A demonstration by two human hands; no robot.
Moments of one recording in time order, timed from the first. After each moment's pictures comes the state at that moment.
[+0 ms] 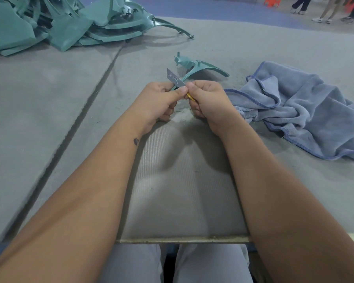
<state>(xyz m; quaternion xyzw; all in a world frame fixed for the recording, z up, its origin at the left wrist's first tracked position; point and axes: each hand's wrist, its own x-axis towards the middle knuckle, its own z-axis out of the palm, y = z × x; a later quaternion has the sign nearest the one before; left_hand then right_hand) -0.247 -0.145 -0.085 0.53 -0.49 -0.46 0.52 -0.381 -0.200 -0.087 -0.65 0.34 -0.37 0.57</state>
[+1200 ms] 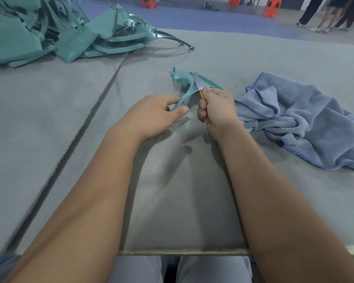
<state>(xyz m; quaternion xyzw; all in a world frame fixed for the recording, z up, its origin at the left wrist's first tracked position) -0.236 -0.137 -0.074 0.66 -0.67 -0.19 0.29 -0.379 -0.218 -0.092 -0.48 0.40 -0.49 0.61</state>
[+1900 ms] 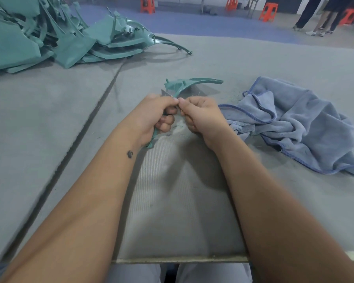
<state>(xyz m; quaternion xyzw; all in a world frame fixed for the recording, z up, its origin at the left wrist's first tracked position) -0.247 -0.146 -0.068 0.53 -0.40 -0.53 0.53 -0.373 -0.199 -0.089 -0.64 0.35 -0.39 0.57</state>
